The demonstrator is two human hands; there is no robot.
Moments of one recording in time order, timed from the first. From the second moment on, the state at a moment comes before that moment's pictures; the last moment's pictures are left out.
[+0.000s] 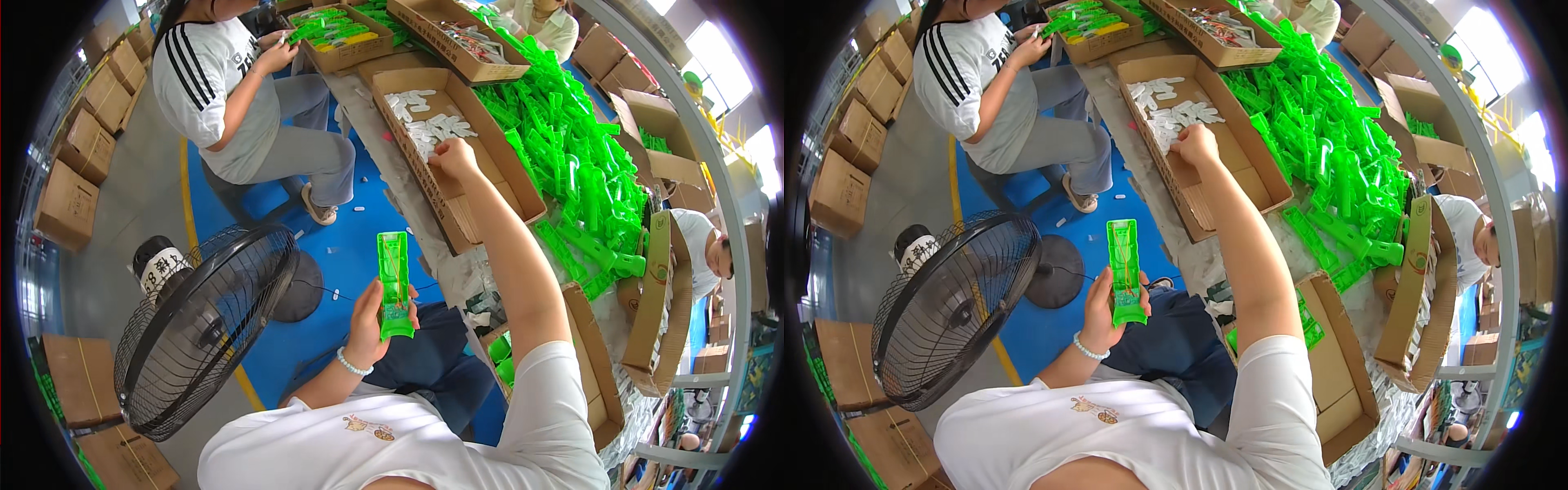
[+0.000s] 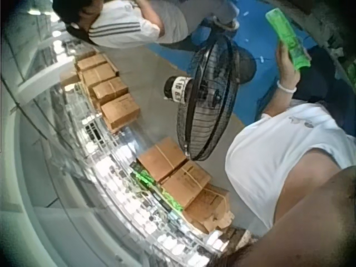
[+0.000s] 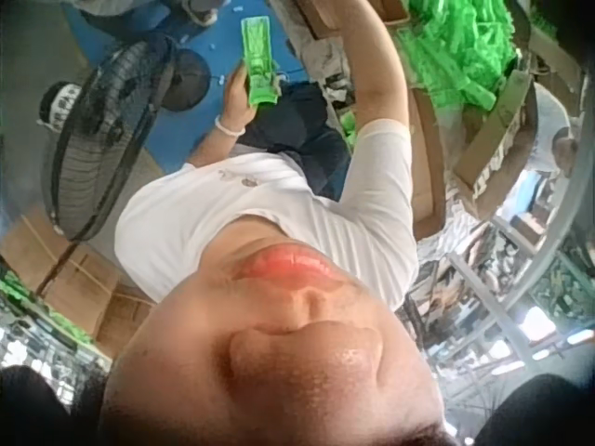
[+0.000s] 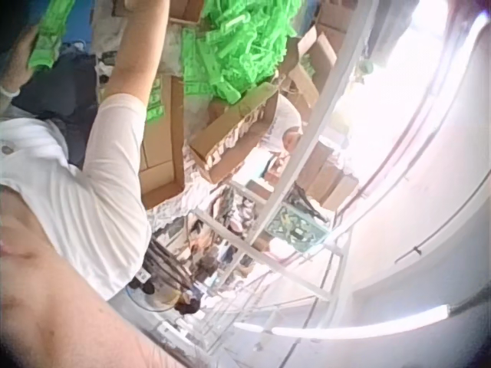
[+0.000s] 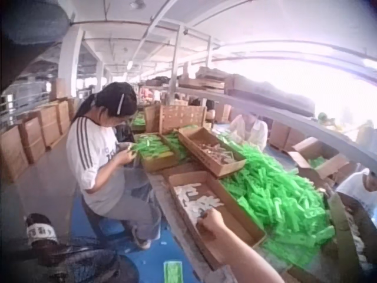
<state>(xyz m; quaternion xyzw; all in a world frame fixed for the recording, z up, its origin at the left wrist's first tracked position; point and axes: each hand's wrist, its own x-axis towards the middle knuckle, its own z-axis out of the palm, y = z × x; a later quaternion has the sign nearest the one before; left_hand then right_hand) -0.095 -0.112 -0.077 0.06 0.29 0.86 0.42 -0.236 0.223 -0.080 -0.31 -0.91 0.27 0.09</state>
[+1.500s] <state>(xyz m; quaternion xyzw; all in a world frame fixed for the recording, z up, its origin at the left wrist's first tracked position) 0.024 -0.053 0.079 0.37 0.31 0.73 0.48 0.165 -0.014 0.107 -0.16 -0.76 0.45 0.44</state>
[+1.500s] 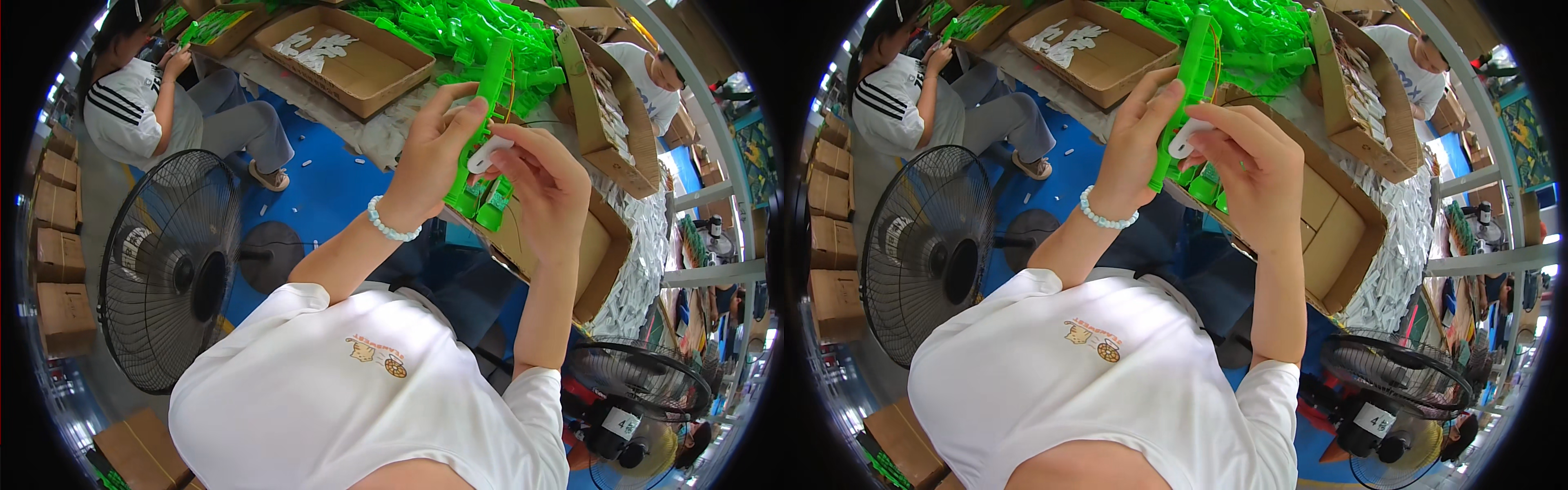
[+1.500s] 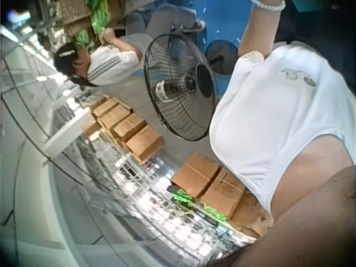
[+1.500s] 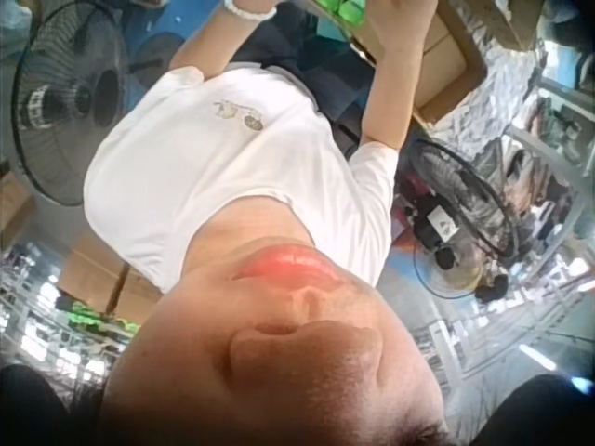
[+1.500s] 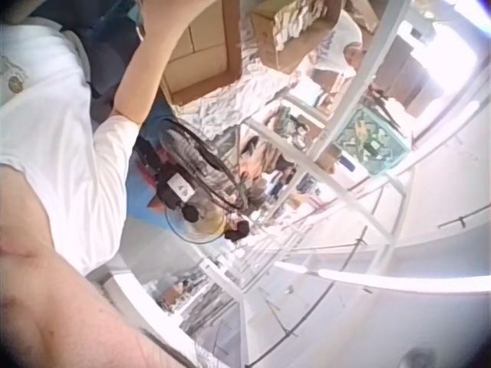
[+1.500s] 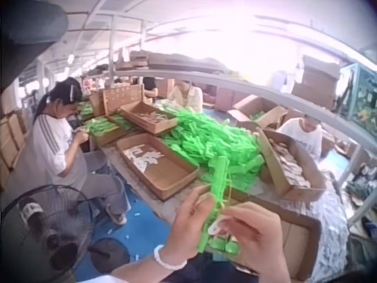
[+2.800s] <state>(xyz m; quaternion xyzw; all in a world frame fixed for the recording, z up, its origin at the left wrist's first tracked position) 0.041 -0.034 0.056 0.38 0.35 0.78 0.37 0.161 -0.012 0.105 -0.33 -0.67 0.53 0.41</state>
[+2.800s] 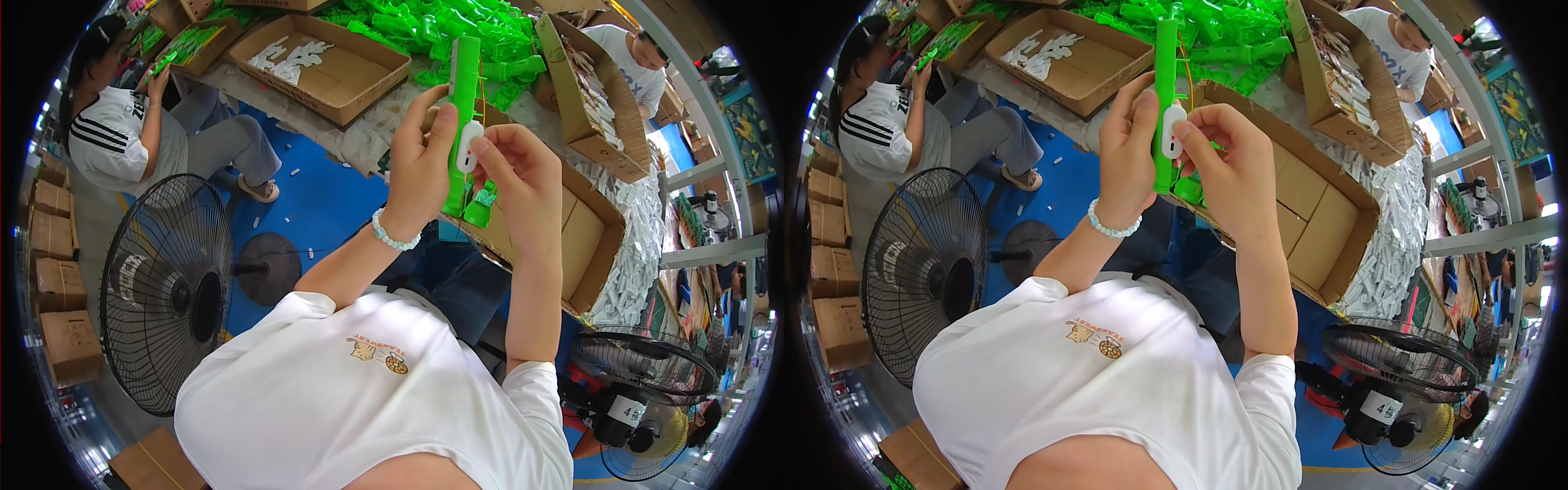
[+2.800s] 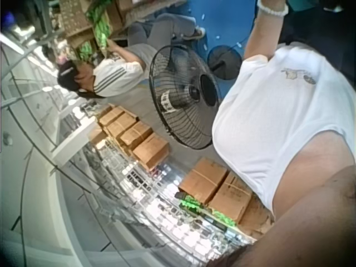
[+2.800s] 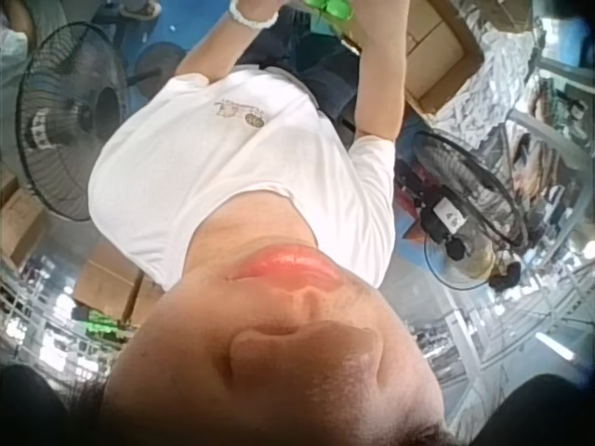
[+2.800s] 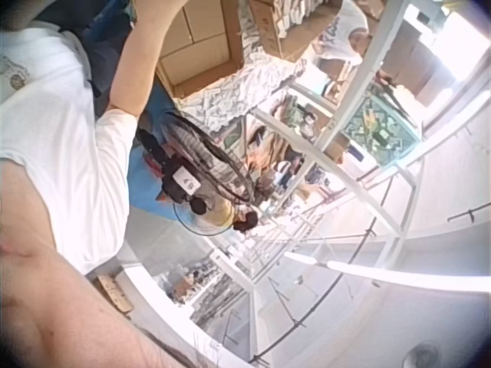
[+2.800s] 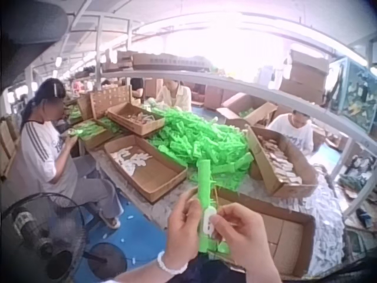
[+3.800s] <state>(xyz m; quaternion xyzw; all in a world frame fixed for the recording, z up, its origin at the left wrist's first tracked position) 0.060 -0.040 0.049 0.45 0.40 0.72 0.35 0.182 -0.008 0.082 -0.28 -0.62 0.57 0.46</state>
